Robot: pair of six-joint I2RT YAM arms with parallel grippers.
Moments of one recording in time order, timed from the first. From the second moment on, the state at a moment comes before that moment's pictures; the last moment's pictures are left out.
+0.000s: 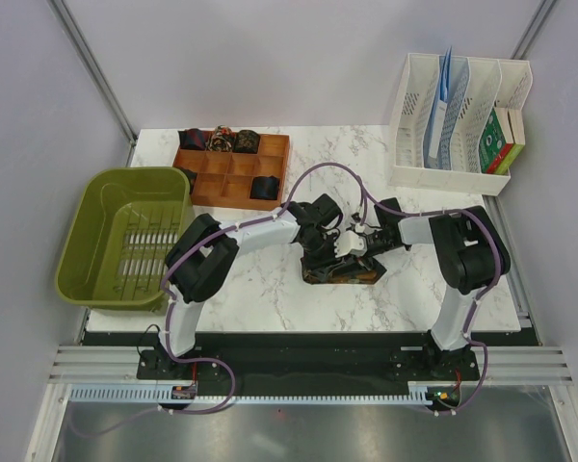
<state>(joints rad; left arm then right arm) -0.86 2.06 1.48 -0.66 0.45 0.61 0.25 1.88 0.87 -0.25 -0.99 0.53</state>
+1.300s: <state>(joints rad) -0.83 1.93 1.37 -0.57 0.47 0.60 0.25 1.94 0.89 -0.22 -0.94 0.51</state>
